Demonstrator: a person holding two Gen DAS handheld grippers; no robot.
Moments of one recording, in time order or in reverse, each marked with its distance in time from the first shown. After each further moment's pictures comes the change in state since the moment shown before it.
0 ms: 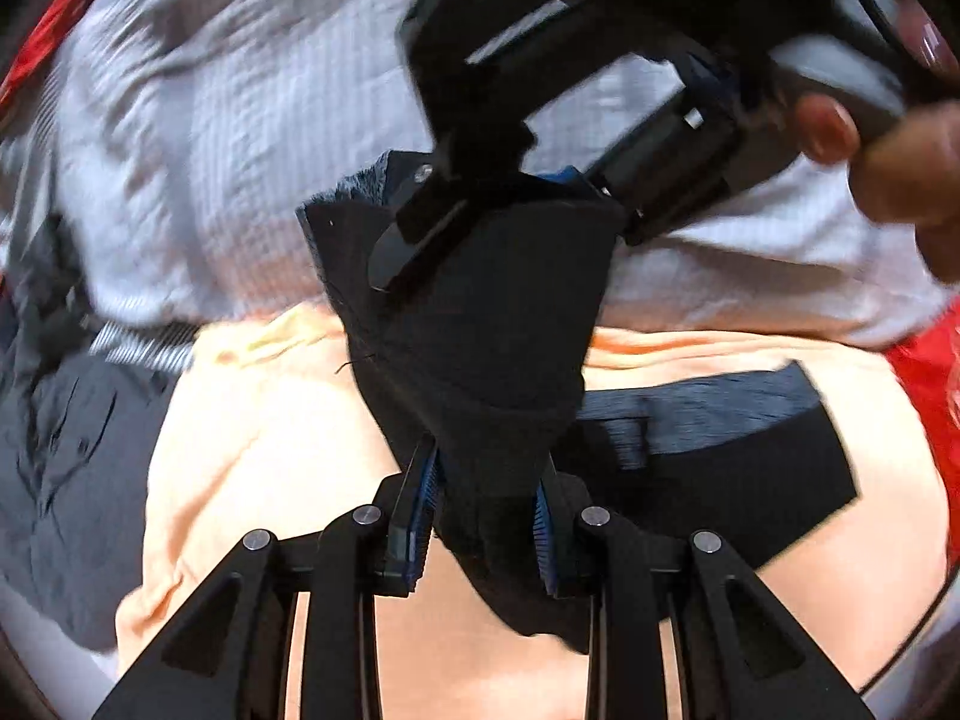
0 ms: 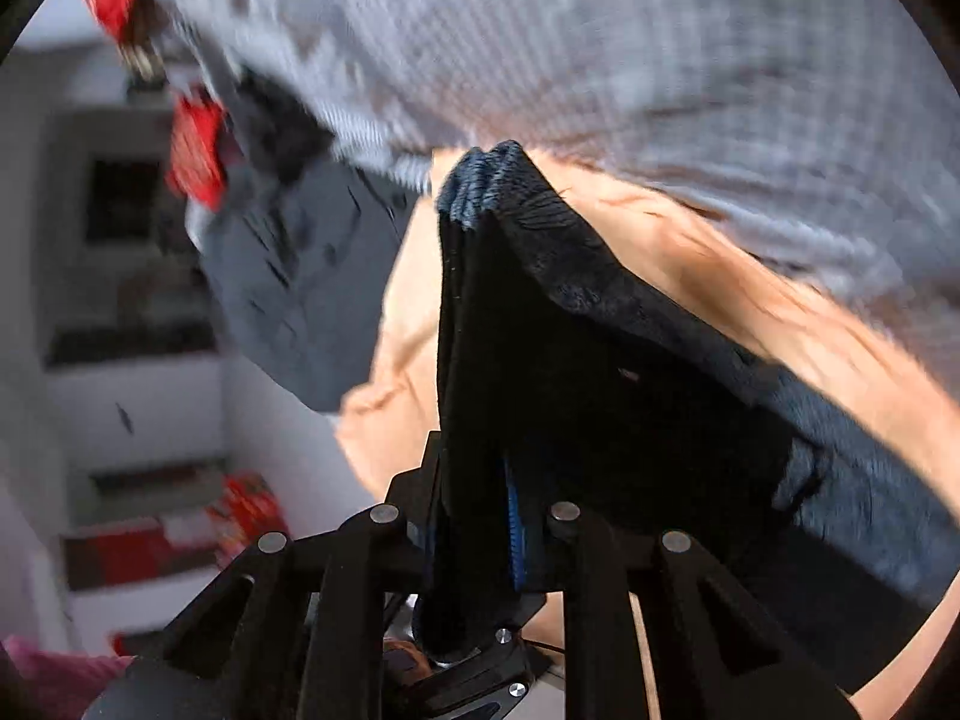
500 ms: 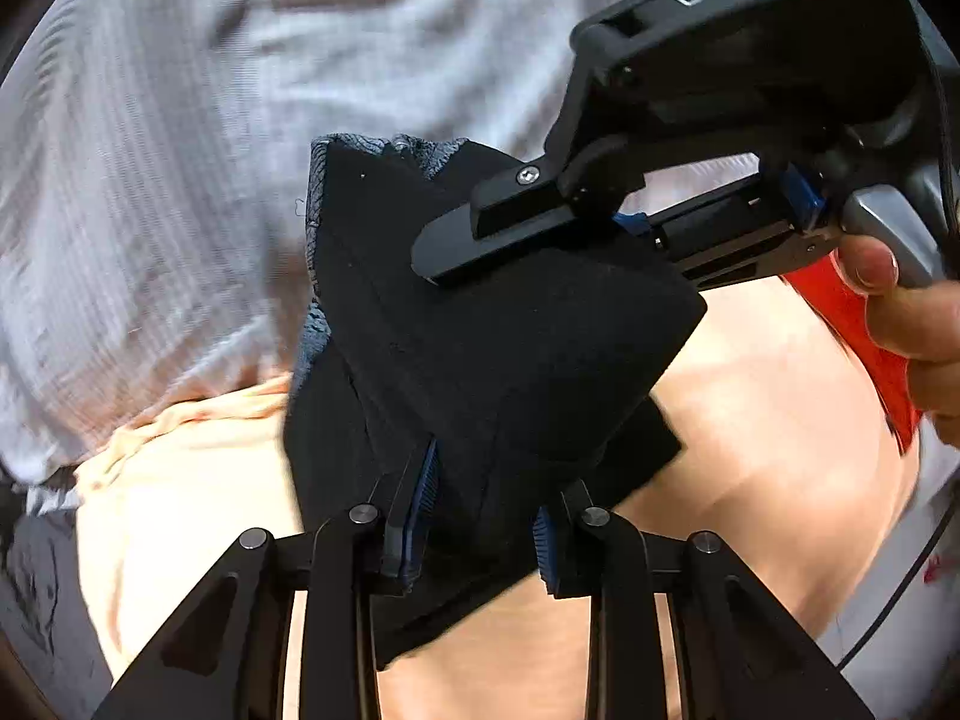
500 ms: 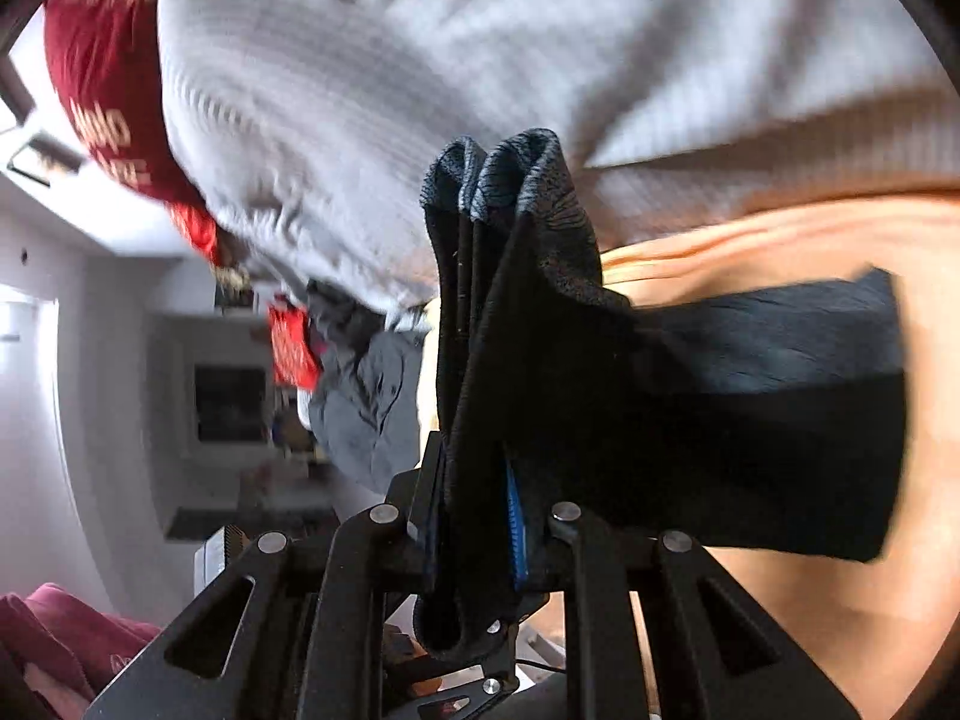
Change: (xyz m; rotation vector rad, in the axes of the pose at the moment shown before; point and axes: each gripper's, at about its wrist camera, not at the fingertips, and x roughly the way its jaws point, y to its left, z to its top) left arm -0.002 -0.197 0.003 0.360 0.078 -0.194; right arm -0.150 -0.179 -0.187 0.254 -0.448 0.288
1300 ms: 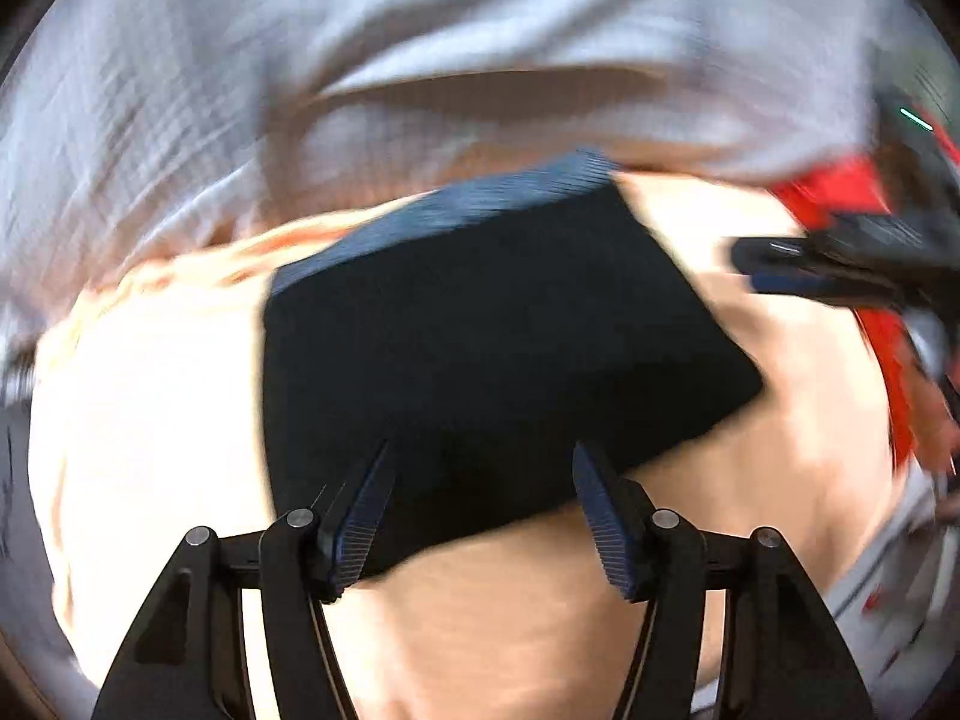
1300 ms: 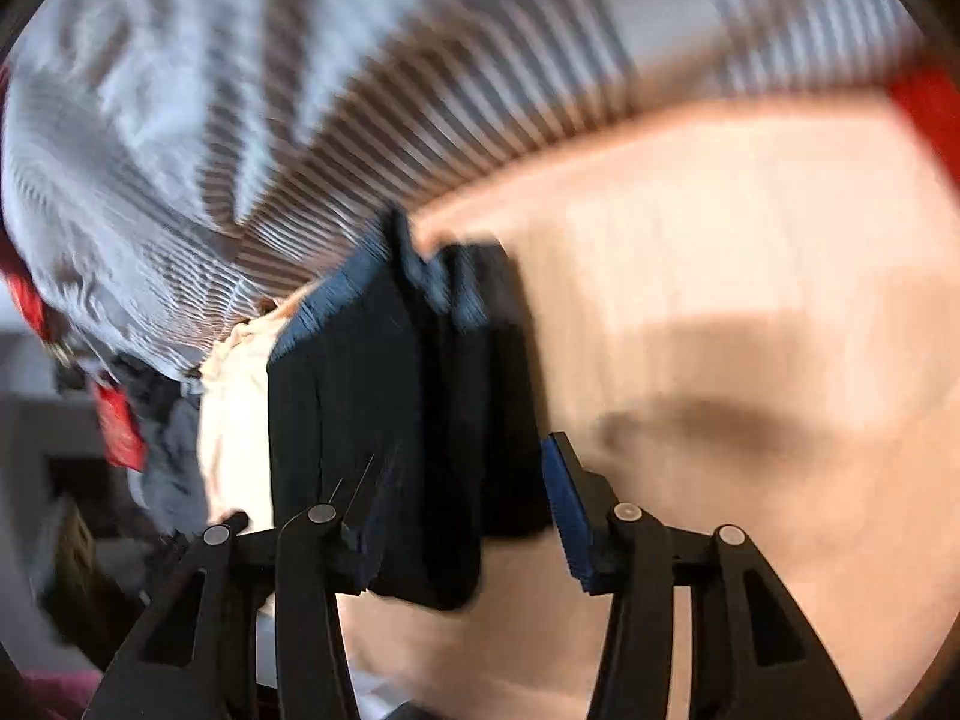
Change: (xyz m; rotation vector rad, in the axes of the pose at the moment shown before) left arm 0.040 0.038 -0.028 -0.254 0.233 -0.005; right arm -0.052 -0.109 -0.017 0.054 -0.160 -0.483
